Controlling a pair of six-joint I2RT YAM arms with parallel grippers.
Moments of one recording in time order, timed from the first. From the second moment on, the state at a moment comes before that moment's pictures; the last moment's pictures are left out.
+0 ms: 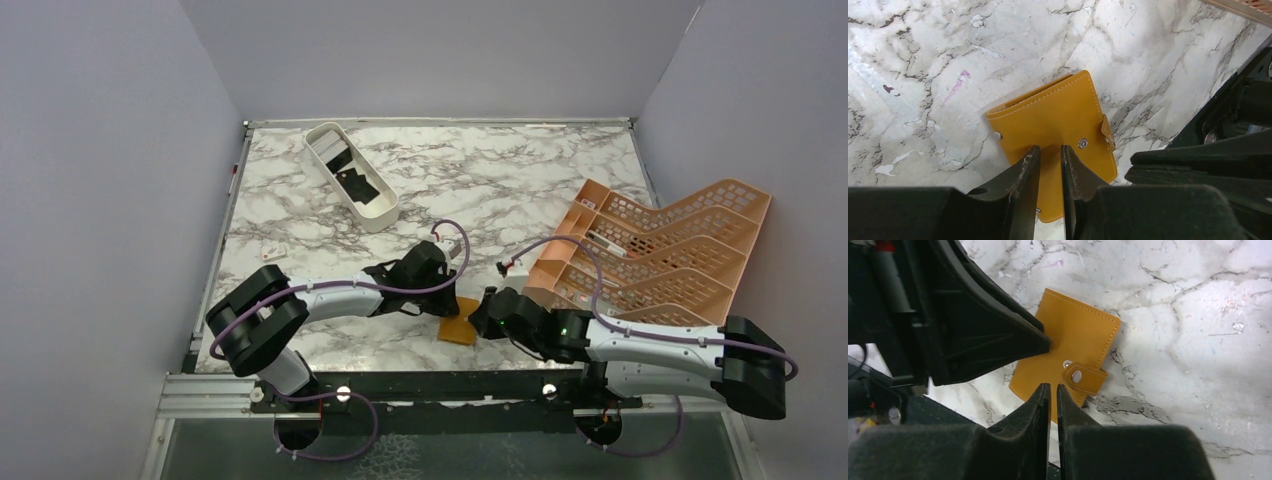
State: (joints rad) left arm -0.93 1.55 0.72 0.03 0.19 -0.61; right arm 1.17 1.03 0.44 -0.16 0.41 0.92
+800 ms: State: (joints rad) left arm -0.93 1.55 0.72 0.03 0.19 -0.60; right arm 1.11 1.10 0.44 -0.12 0.33 0.89
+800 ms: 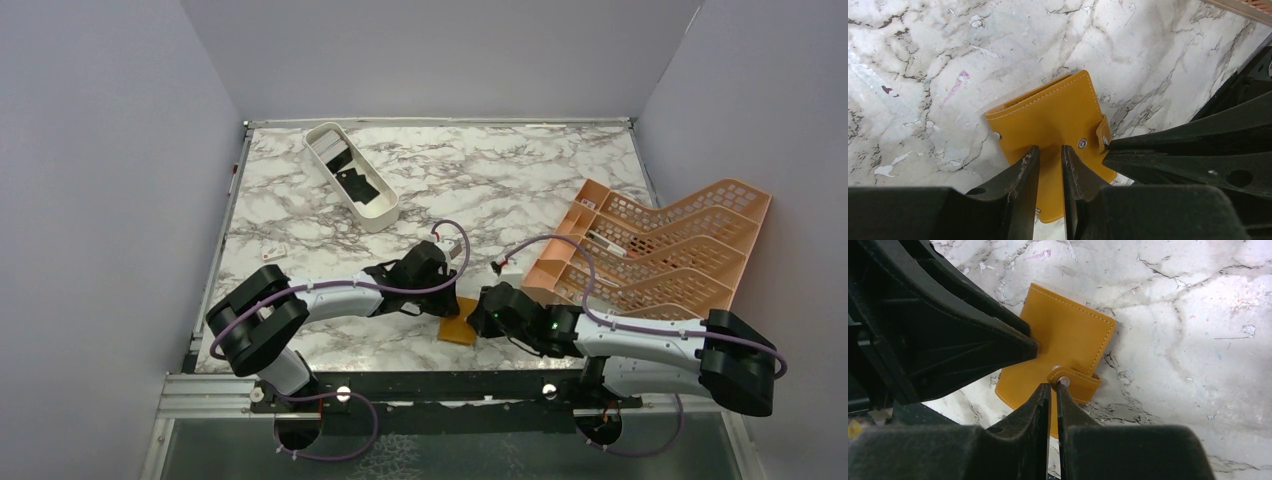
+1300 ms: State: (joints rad) left arm -0.93 1.49 0.72 -0.01 0.18 -0.60; right arm 1.11 1.12 0.47 -0.13 0.28 0.84
